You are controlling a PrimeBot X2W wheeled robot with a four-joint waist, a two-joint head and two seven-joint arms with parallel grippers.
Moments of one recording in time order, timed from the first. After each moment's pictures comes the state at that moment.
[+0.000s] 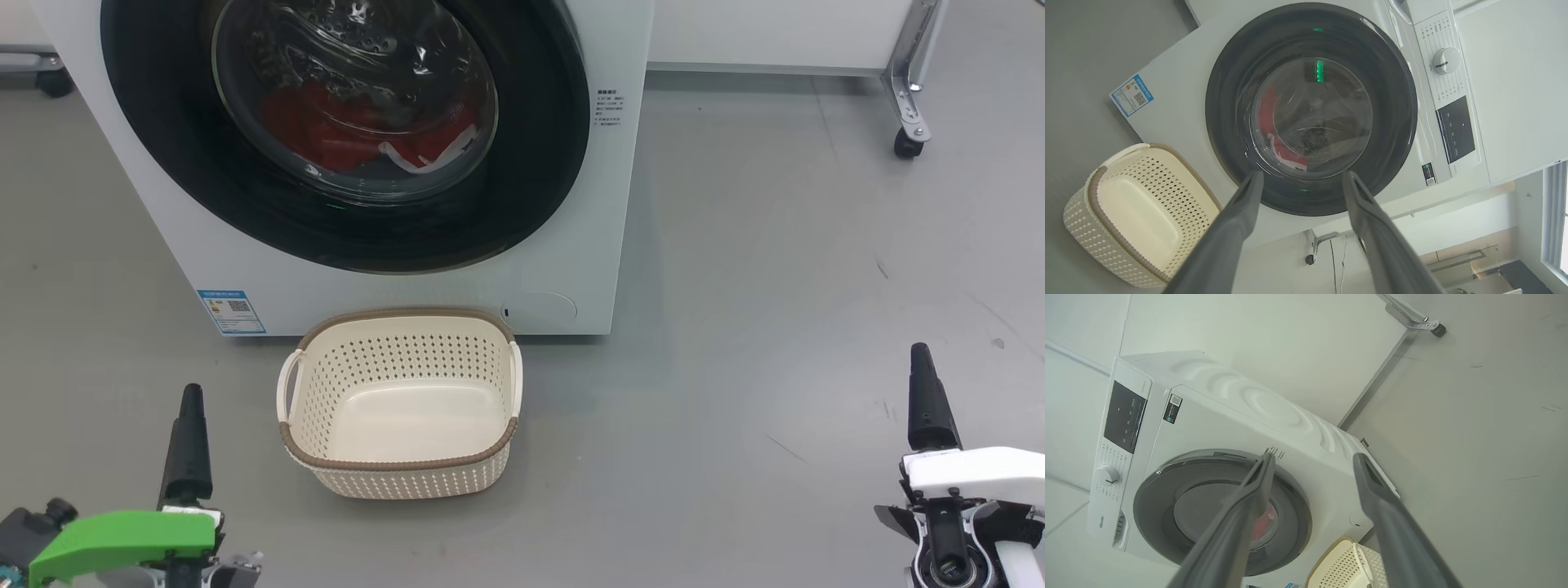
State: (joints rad) left arm -0.01 0.03 0.02 0.15 -1.36 -0.12 -0.07; right arm 0.00 -0.03 -0.08 0.13 1.18 0.11 -0.07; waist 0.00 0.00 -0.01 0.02
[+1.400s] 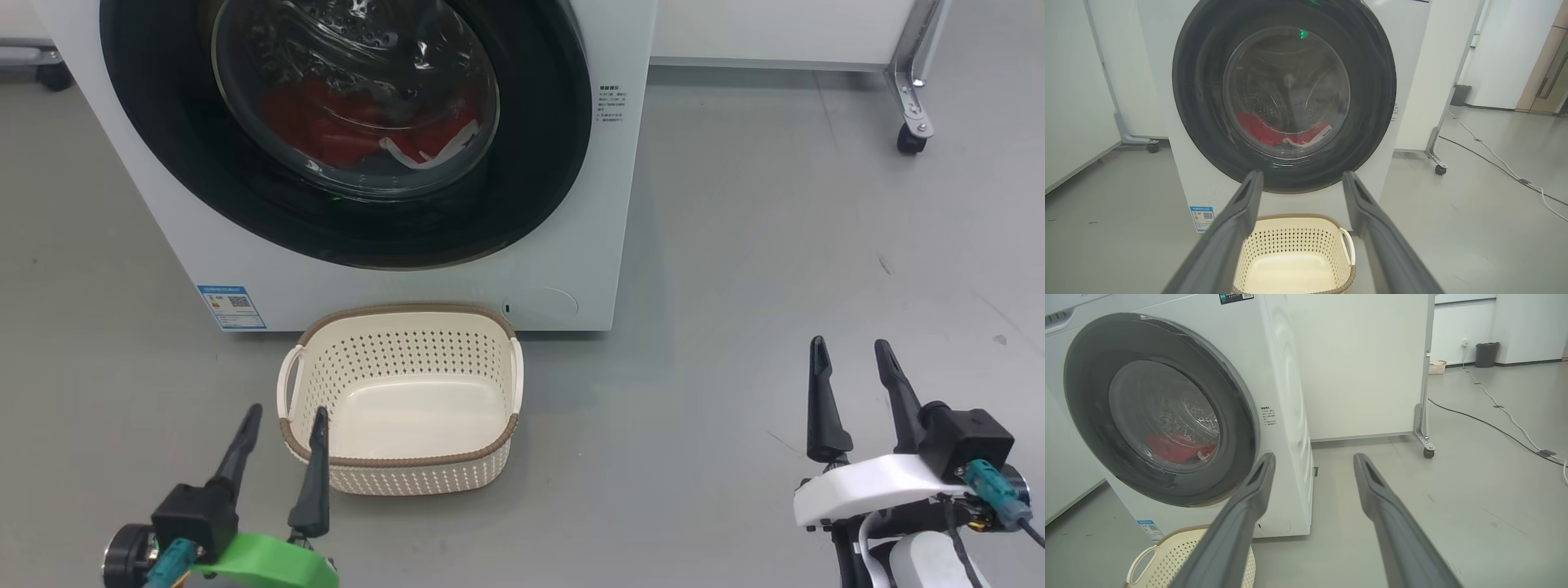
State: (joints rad) left arm 0.00 0.09 -0.19 0.14 -0.36 -0.02 -0.22; right arm 0.01 -0.10 0.15 0.06 0.39 -0.02 -0.19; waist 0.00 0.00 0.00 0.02
